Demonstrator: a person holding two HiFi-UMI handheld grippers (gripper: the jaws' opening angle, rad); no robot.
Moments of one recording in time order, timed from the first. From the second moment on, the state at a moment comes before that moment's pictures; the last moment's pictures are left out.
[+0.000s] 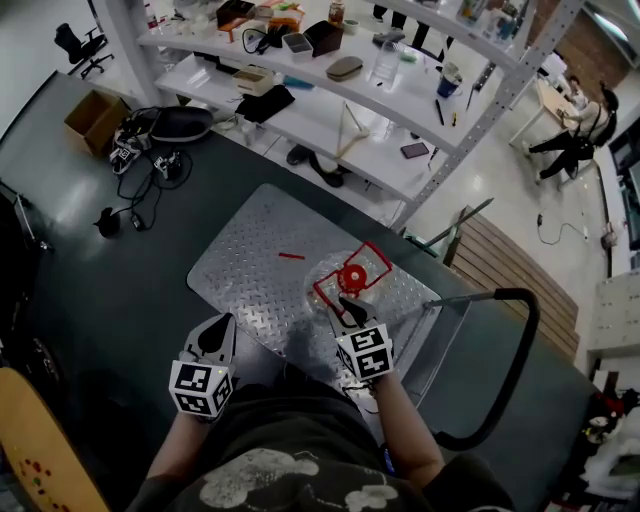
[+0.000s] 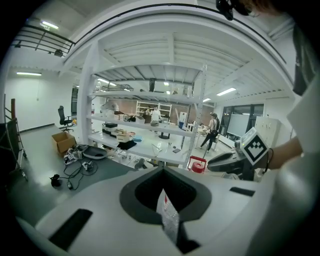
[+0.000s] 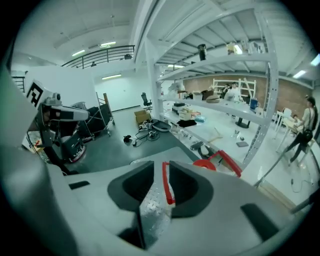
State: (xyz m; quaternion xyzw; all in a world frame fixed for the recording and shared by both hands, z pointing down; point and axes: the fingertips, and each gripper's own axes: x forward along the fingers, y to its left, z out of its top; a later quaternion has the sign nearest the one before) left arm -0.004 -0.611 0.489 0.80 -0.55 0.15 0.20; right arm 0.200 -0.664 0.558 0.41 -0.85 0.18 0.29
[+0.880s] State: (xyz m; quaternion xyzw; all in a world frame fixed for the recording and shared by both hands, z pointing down) left arm -0.047 -0.456 0.447 0.82 -0.53 0.08 0.18; right arm 0.102 -0.493 0.476 0.41 -0.87 0.14 0.22
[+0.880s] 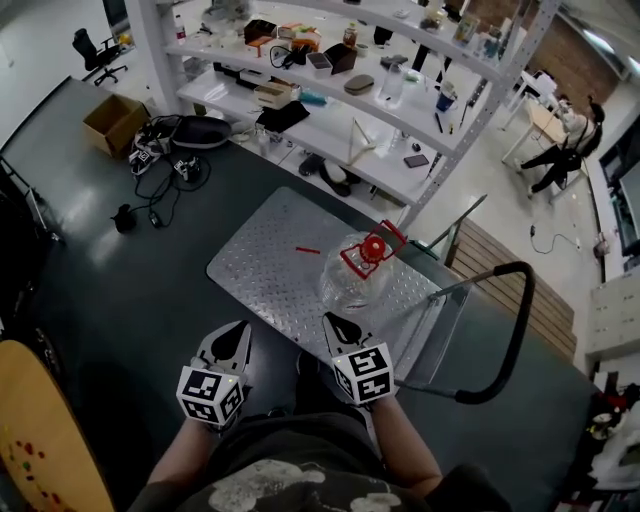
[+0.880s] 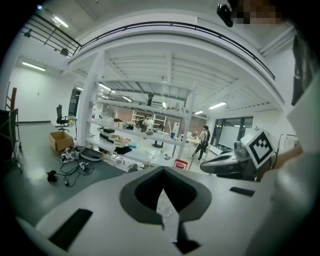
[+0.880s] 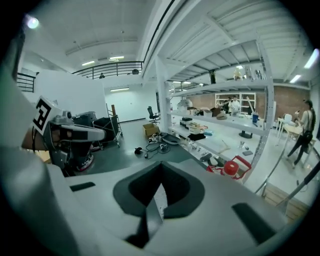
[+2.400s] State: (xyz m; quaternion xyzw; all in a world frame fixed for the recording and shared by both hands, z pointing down) left arm 0.093 -0.263 0.403 0.87 -0.47 0.07 0.16; right arm 0.243 -0.279 0.408 0.48 -0.86 0.05 0.18
